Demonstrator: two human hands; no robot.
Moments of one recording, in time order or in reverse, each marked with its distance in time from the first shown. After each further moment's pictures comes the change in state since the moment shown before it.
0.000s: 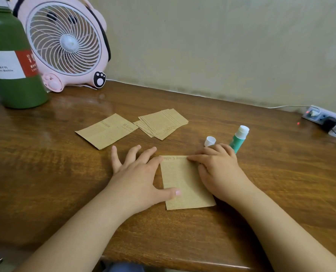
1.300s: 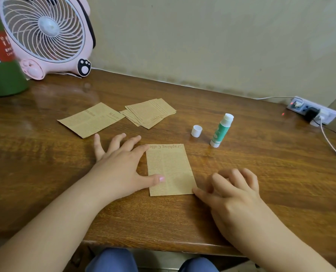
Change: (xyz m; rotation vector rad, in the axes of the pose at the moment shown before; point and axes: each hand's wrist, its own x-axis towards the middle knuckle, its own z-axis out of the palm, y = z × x) left_hand 0.001 -0.002 0.001 0.025 -0.005 0.009; right_hand -0.102 -0.001 -0.031 -0.193 0.117 -0.173
